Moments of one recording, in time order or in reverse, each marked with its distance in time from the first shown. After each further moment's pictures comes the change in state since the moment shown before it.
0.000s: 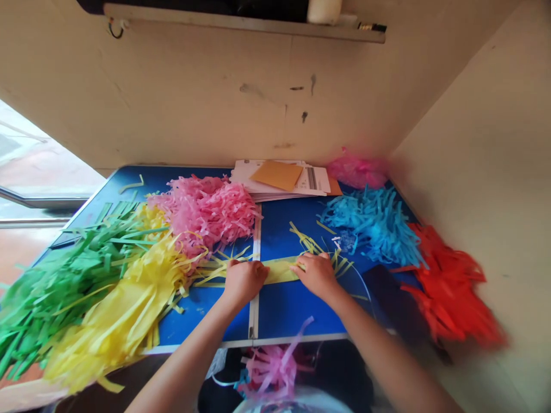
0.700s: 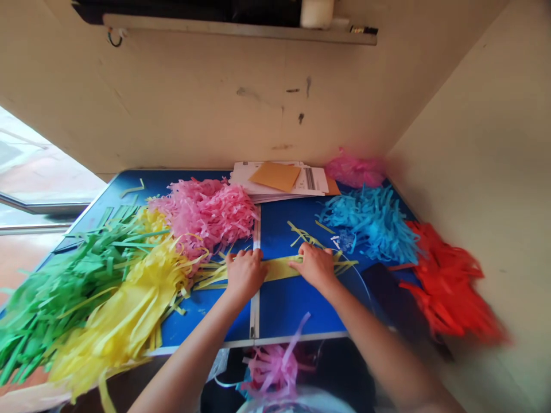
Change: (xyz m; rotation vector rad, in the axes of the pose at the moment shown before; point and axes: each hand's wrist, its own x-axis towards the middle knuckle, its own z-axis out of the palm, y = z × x) left_hand 0.009 0.005 -0.002 0.101 0.106 -0.013; right_hand 0.013 -0.007 -0.006 -0.093 0.080 0.179
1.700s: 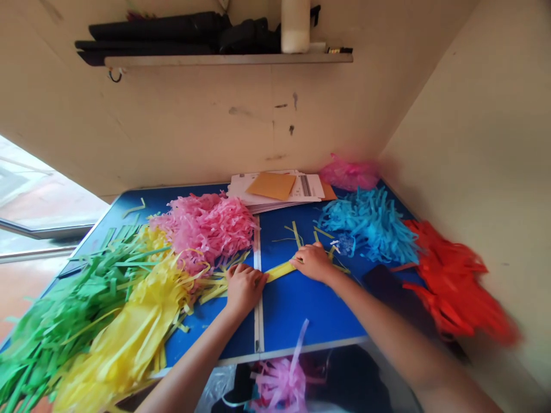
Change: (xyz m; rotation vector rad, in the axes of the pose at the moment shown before) left_hand -0.006 -0.023 0.025 -0.177 0.223 0.148; right_hand 0.032 0.018 0.007 0.048 -0.089 -0.290
